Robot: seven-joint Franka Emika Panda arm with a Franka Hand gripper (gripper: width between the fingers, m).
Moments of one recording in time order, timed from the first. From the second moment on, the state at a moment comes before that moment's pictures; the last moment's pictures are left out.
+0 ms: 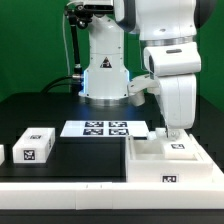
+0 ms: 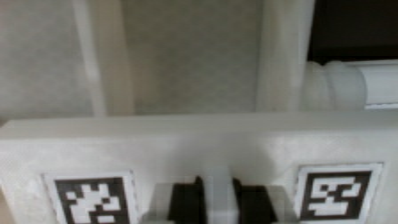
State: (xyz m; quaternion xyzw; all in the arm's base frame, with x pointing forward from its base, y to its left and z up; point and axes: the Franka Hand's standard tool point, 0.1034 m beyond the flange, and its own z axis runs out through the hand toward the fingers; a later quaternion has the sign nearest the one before) arm 0.547 0.115 0.059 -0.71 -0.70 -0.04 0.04
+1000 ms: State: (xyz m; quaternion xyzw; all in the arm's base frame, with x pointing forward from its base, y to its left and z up) arm 0.584 0.121 0.058 -0.72 -0.69 -0.04 0.05
